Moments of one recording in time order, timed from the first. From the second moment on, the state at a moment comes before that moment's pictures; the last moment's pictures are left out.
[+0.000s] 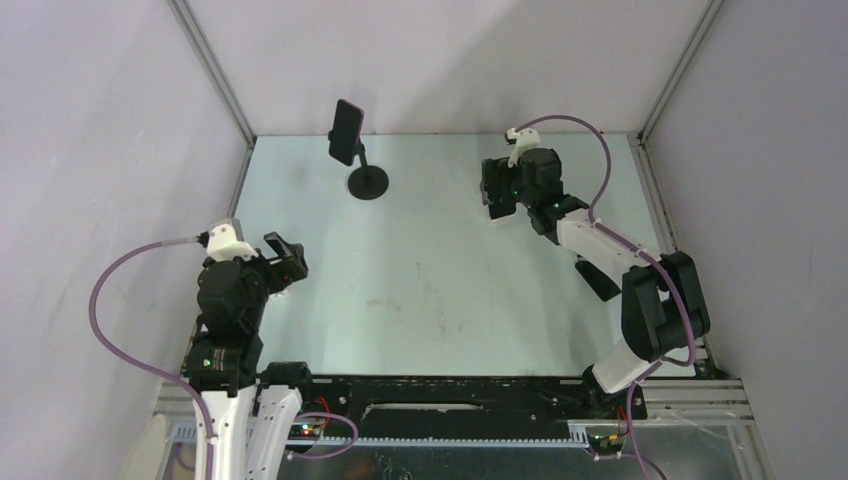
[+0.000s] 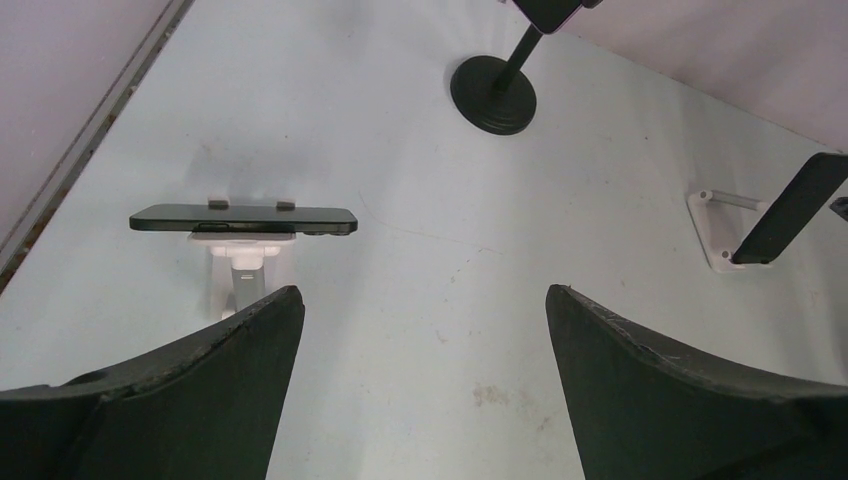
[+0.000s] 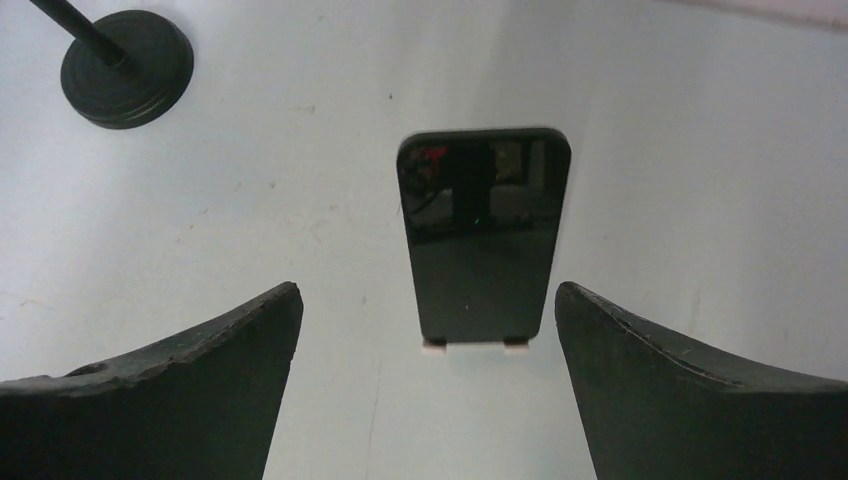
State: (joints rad) left arm 0.02 0.43 0.80 -0.67 -0.07 -0.33; right arm 0.39 1.60 1.11 0.06 0.04 0.15
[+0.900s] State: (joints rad) left arm 0.02 0.43 0.80 -0.66 -0.07 -0.33; right arm 0.34 1.85 1.21 0.11 0.01 -0.01
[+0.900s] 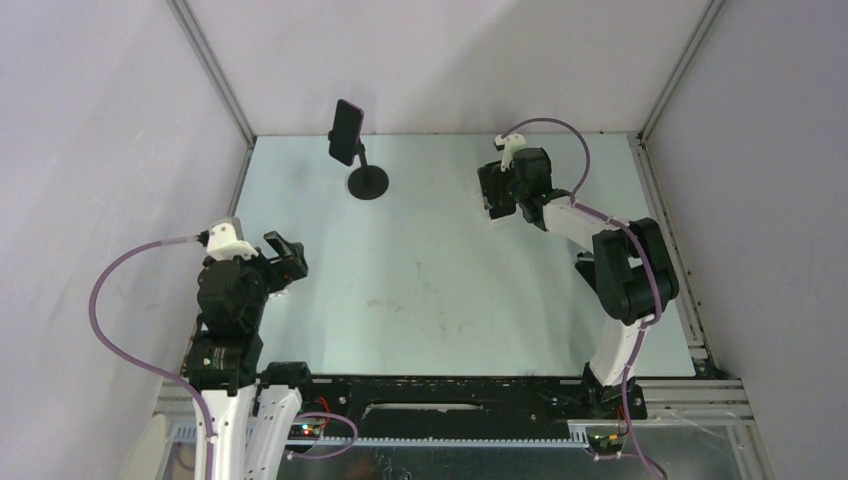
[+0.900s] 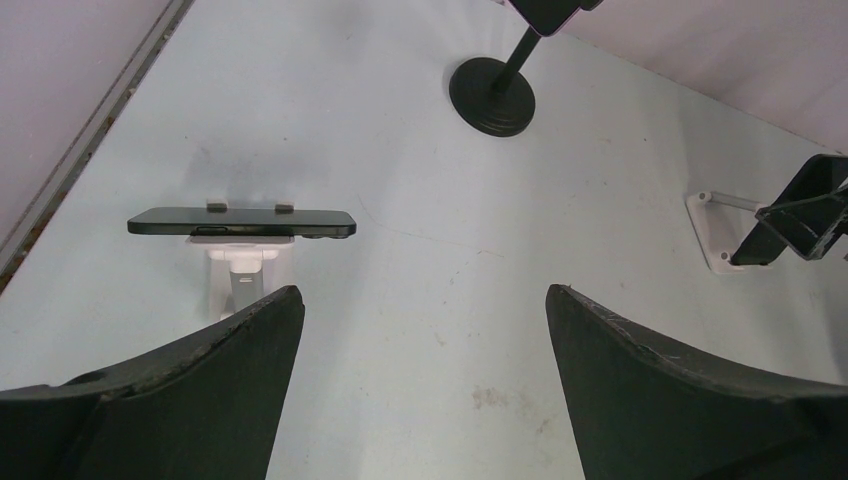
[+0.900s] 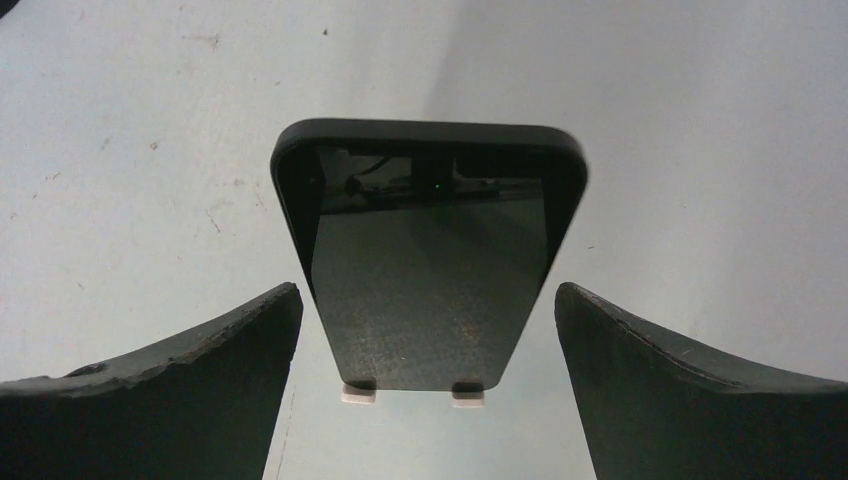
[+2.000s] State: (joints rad) left arm 0.00 0.44 0.80 -0.66 -0.07 -0.33; right arm 0.34 1.92 1.27 0.09 -0.01 0.00
